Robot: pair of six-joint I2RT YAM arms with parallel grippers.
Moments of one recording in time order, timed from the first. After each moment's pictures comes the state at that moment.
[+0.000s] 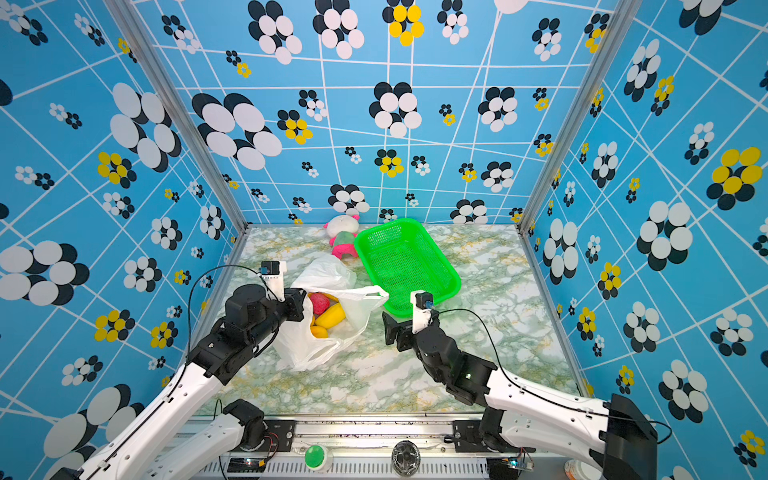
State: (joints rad) left arm -0.43 0.82 0.74 -0.29 -0.02 -0.37; right arm 1.06 0.88 0.48 0.14 0.55 0.44
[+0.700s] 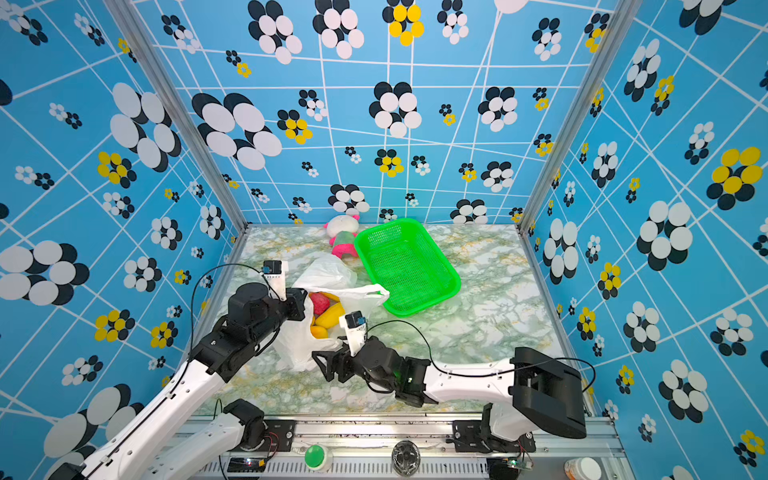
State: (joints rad) left arm -0.43 0.84 0.74 -0.30 -0.02 -0.37; right arm 1.29 1.47 0.74 0.50 0.19 0.64
